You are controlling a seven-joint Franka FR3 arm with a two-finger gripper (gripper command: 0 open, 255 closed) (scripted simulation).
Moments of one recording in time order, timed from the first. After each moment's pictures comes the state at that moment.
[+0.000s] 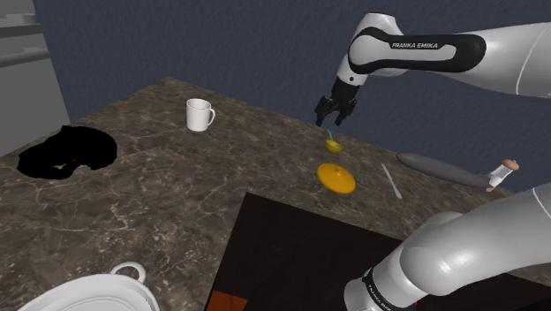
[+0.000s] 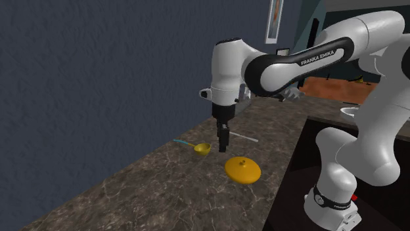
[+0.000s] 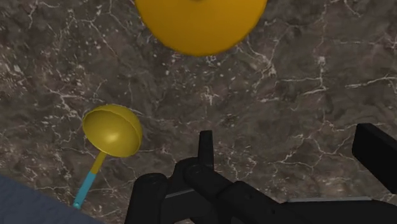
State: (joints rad) arm -0.14 -0.32 -0.14 -2.19 -0.07 1.89 0.01
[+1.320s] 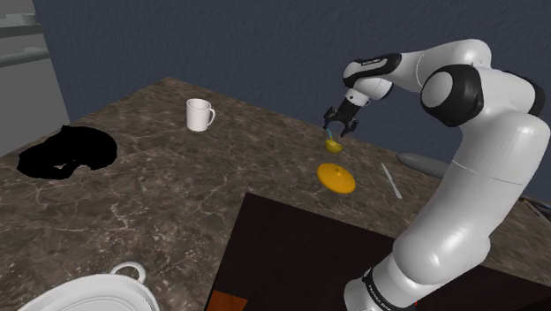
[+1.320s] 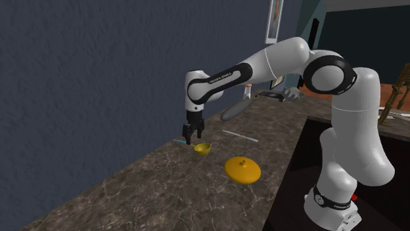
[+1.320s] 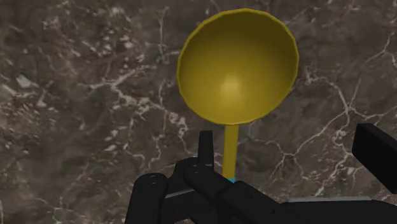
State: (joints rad) arm -0.36 0.28 -0.36 -1.80 0.28 2.01 0.00
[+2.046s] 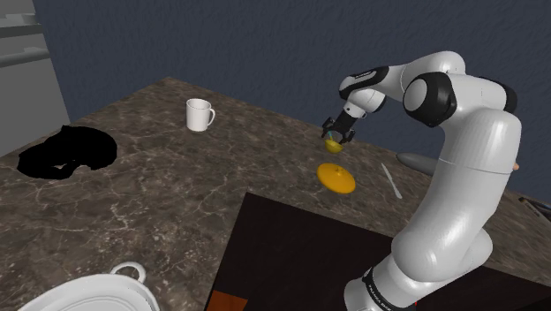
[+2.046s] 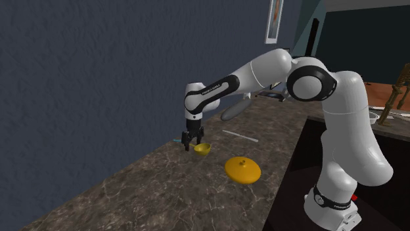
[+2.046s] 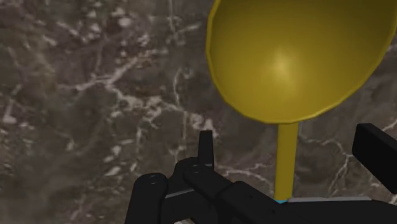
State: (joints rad) arm -0.42 0.41 -0.35 -1.77 0.37 2.08 -0.02
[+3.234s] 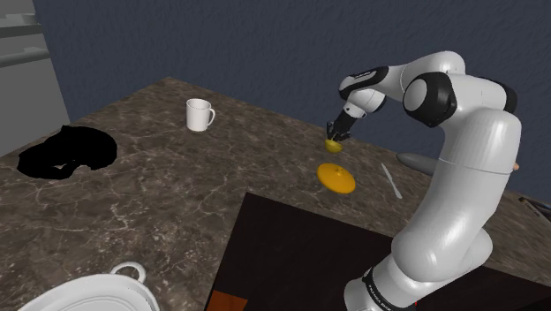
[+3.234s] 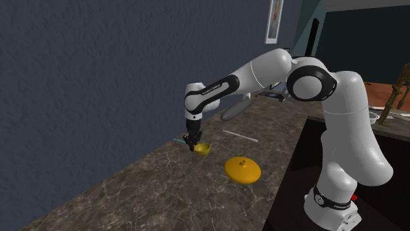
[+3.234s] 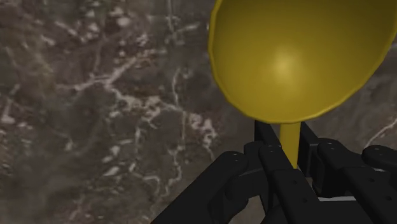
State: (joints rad) arm -0.41 0.41 -0.35 -1.77 0.37 2.08 -0.02
